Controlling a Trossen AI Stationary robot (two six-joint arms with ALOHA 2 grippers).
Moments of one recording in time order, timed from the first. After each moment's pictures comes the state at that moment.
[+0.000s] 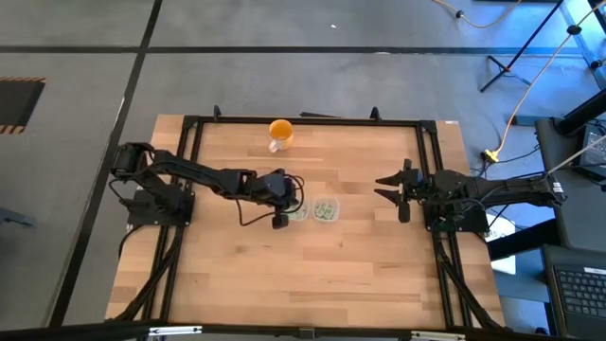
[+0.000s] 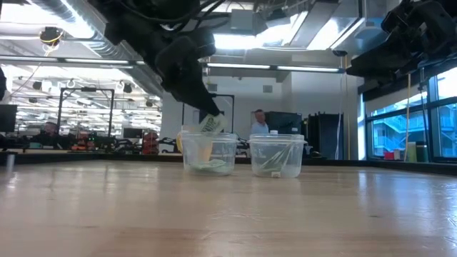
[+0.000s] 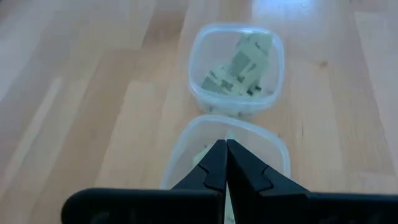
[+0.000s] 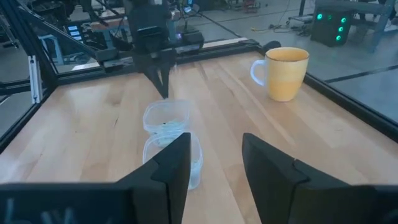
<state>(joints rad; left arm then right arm) 0.00 1.56 0.86 -0.05 -0.10 -0.11 0.05 0.35 0.22 -0.08 0.23 0.16</state>
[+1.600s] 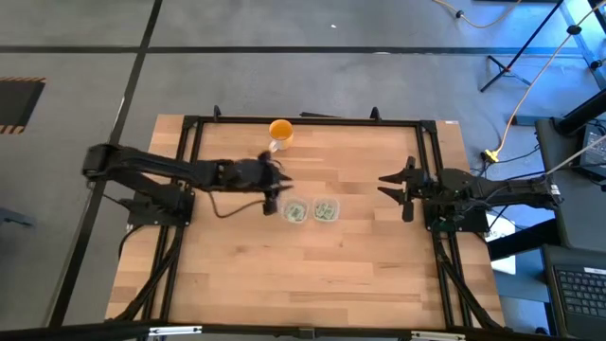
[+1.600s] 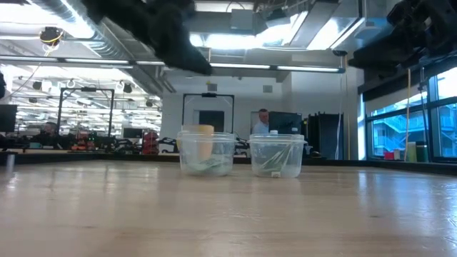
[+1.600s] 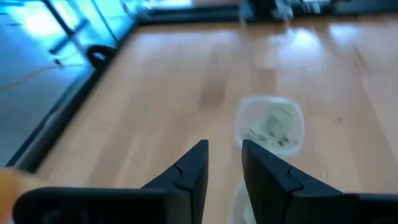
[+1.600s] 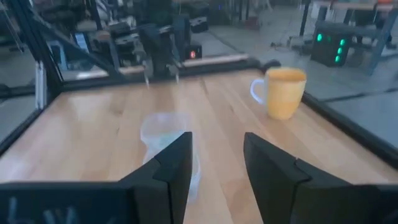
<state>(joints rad) 0.02 1.31 0.79 0.00 -0.21 0.01 0.05 0.28 0.22 -0.08 0.23 0.09</state>
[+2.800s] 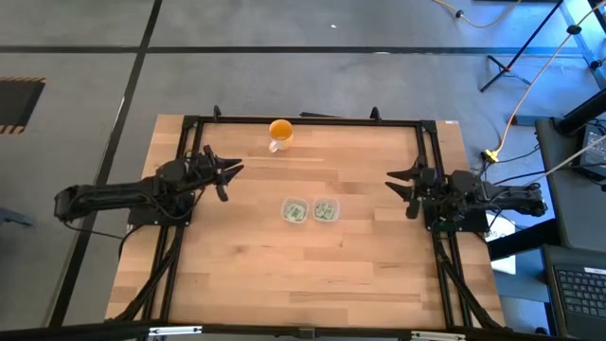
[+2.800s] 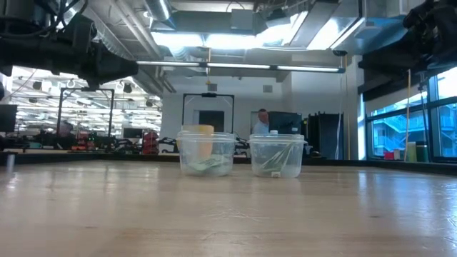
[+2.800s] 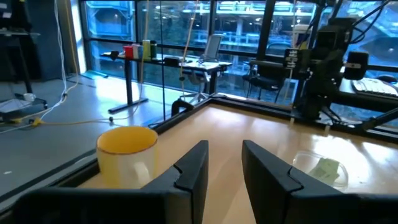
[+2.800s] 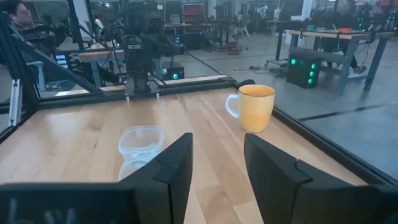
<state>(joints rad) 0.25 0.29 0.05 0.26 -0.21 -0.10 0.05 0.00 0.15 -0.19 0.32 0.05</state>
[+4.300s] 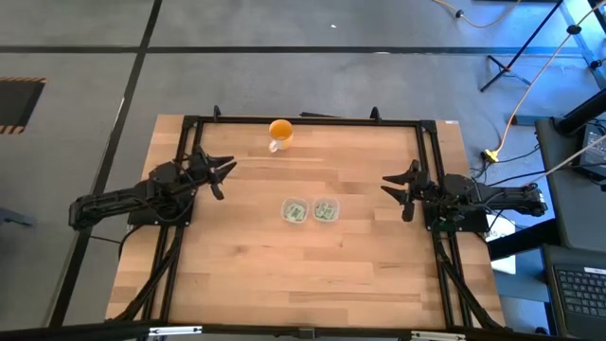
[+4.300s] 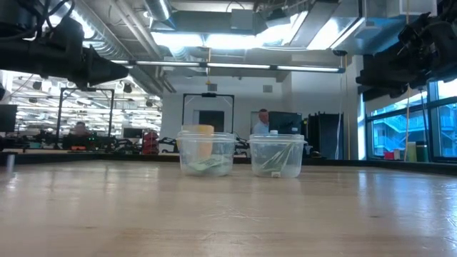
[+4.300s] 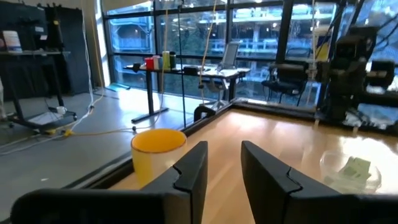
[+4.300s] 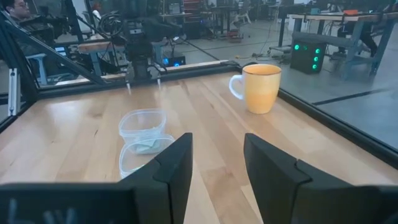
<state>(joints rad) 0.26 0.01 0.01 0.04 -0.27 -0.04 0.05 0.00 0.07 -0.16 0.31 0.09</state>
